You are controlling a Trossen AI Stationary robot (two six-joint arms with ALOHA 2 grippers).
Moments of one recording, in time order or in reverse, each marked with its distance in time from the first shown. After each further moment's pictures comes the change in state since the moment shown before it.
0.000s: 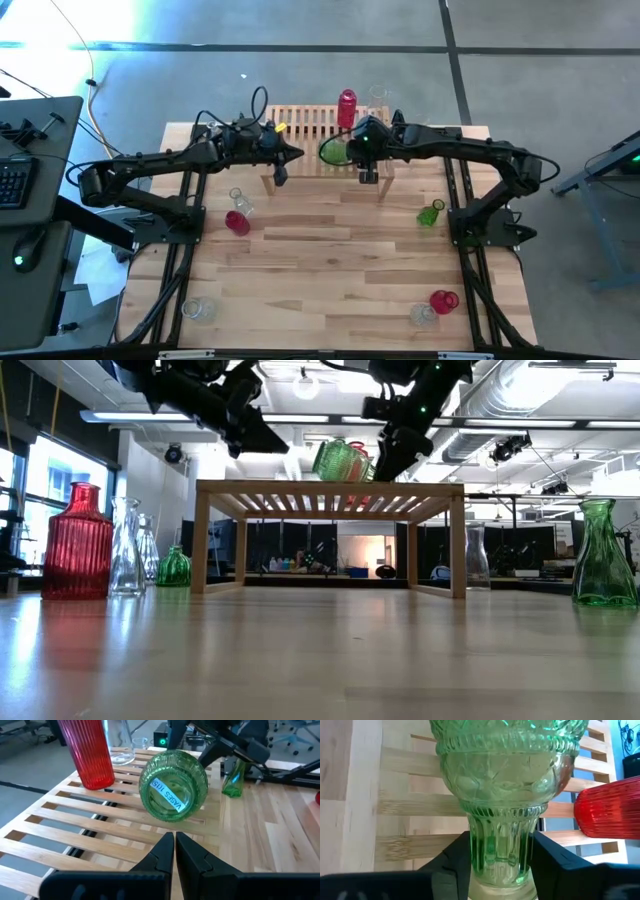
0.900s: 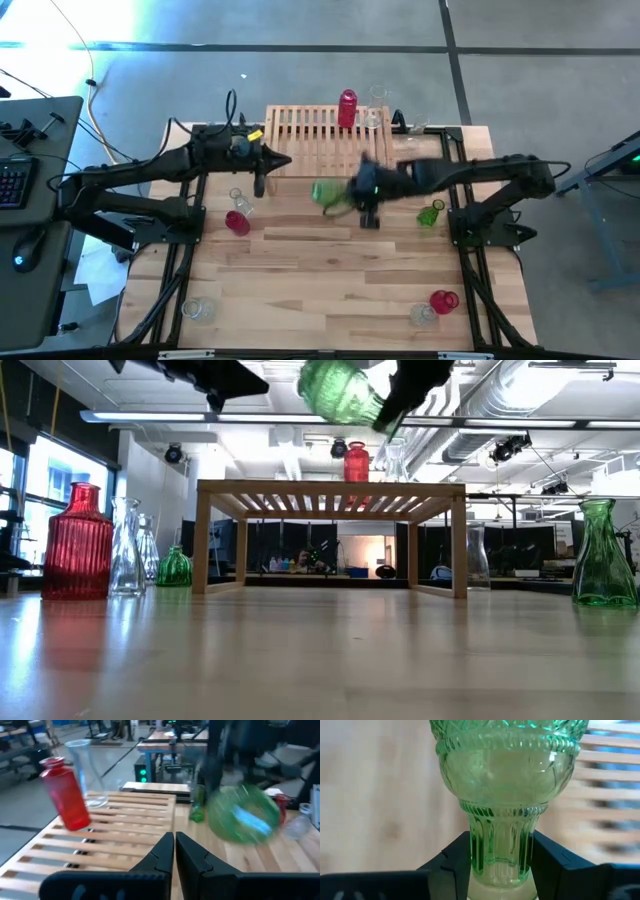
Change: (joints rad) left arm -0.132 -0.249 0.001 -0.104 -0.010 0.000; right arm 0.387 -0.085 0.021 -0.074 -0.037 0.463
